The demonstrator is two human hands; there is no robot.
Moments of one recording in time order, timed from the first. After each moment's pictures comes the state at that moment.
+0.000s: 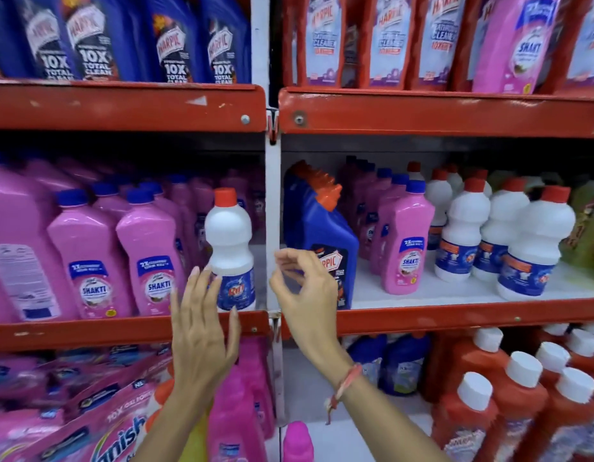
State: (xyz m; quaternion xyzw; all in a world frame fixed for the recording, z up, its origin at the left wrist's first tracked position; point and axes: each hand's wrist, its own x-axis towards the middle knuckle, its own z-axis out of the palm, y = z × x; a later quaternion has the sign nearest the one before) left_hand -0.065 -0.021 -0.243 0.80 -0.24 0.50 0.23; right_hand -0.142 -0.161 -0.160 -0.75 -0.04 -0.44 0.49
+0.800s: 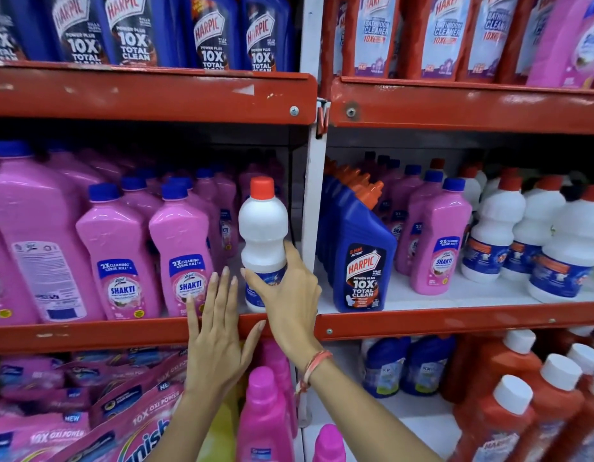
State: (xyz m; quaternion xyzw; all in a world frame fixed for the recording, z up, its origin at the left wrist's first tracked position) left_hand -0.029 0.012 -0.266 0.87 -0.23 0.41 0.13; right_hand -0.092 -0.093 -0.160 -0.81 0.10 -0.39 0.42
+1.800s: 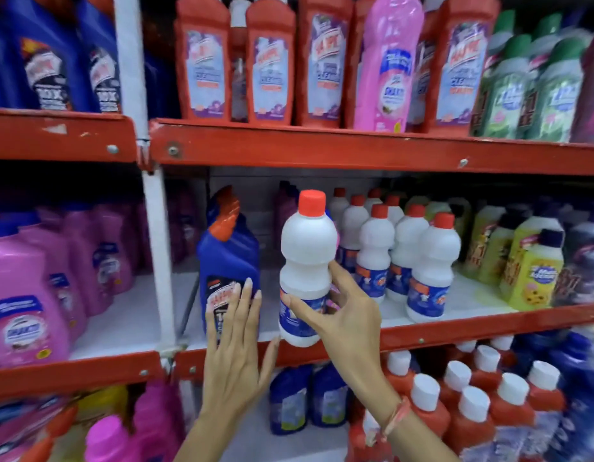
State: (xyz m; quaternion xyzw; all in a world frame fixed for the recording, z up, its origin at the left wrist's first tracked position) left_hand -0.119 -0.199 -0.231 0.79 -0.34 0.45 0.23; right_hand -0.223 -0.328 -0.146 -0.75 0.05 -0.47 0.47
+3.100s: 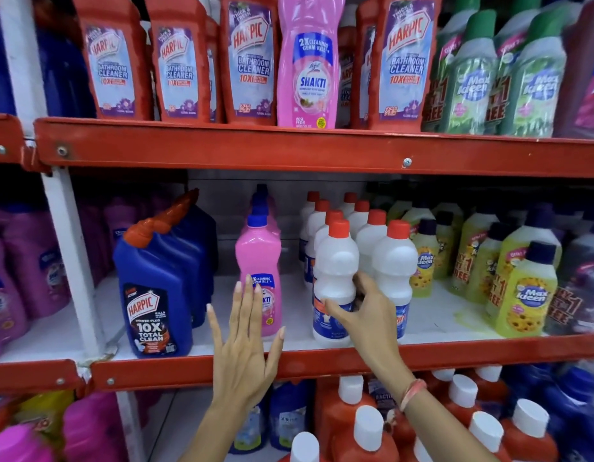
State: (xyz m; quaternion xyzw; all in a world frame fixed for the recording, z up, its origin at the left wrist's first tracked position) left_hand -0.130 -0.334 -0.235 0.83 -0.26 0.45 0.19; right_hand -0.217 -0.509 -0.162 -0.81 0.09 -0.42 0.40
